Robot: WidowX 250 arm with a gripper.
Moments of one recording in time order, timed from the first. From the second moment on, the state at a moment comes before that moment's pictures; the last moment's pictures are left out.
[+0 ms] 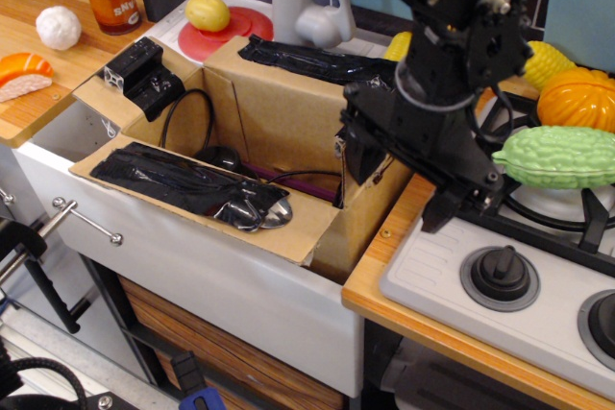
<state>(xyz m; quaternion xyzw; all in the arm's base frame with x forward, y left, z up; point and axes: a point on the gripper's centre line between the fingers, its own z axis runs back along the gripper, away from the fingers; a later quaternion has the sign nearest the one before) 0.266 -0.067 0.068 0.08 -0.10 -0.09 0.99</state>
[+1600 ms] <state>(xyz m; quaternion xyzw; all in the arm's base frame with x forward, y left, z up) 0.289 -0.006 0.031 0.02 -0.12 -0.13 0.98</state>
